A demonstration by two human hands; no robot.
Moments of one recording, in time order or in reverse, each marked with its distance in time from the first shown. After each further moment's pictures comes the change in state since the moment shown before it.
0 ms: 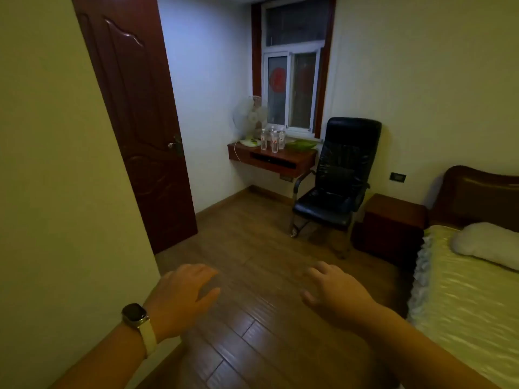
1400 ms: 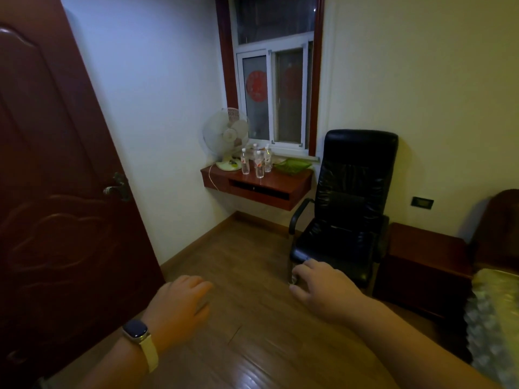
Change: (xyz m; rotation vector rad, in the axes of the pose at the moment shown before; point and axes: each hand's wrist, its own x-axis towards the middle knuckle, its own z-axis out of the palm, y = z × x) left_hand 0.595 -0.117 0.048 0.148 0.117 0.142; right_hand 0.568 0.184 -0.061 0.116 0.112 0.028
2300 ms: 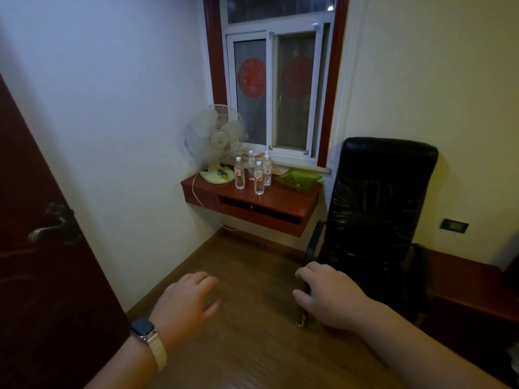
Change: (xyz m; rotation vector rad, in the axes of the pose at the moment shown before) left_hand 0.350 -0.240 0.093 -0.173 -0.098 0.026; right_hand 0.398 -0.025 0.027 -0.046 0.013 0.093
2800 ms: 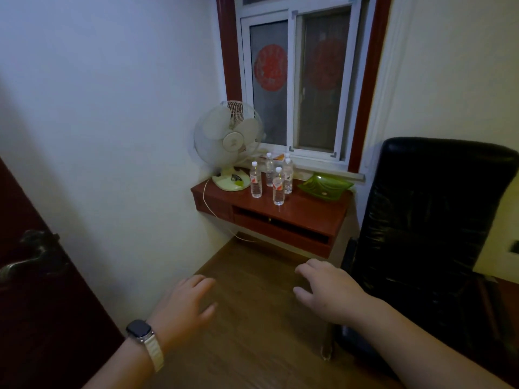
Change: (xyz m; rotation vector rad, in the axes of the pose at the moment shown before) left_hand 0.178 -0.098 0.025 -0.010 -0.059 -0.120; right_hand 0.226 0.030 0.027 0.057 -0.035 -0.058
